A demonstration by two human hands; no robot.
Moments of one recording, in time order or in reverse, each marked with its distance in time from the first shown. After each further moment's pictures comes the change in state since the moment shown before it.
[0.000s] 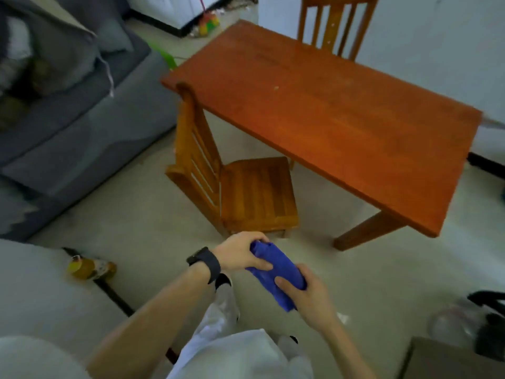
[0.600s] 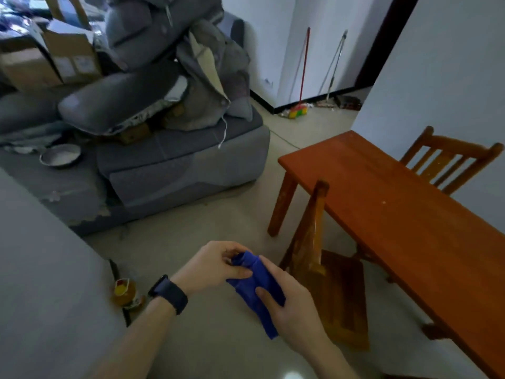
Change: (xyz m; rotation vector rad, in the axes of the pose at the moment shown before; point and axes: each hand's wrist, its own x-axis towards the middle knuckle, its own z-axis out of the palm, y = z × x) left_hand -0.211 -0.181 -0.270 -0.361 0.572 0.058; right_hand 0.062 -0.309 0.253 -0.400 -0.266 -0.575
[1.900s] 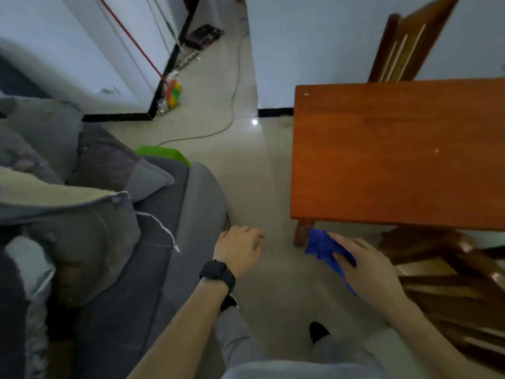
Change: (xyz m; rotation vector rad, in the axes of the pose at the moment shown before) left_hand 0.660 0.020 -0.291 1.115 -0.441 0.455; right_hand 0.546 0.070 -0.047 -0.166 0.537 0.848
